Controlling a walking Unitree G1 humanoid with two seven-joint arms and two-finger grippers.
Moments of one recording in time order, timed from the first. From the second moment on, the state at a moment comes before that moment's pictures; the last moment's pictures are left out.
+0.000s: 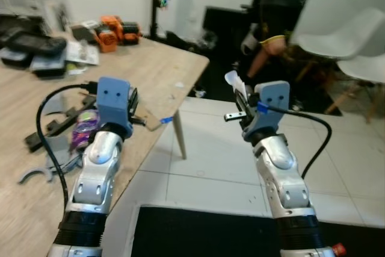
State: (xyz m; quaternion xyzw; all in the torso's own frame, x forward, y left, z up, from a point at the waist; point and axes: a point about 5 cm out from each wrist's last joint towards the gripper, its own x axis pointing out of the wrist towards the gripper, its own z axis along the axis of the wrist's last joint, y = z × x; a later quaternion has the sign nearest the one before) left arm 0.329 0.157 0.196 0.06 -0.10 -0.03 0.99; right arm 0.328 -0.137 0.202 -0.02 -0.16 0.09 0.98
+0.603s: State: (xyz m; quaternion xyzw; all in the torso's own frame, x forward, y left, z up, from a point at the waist) left arm 0.327 0.162 0.189 0.06 -0.09 -0.01 0.99; right arm 0.324 -0.134 0.185 -0.02 -0.13 0.10 0.99
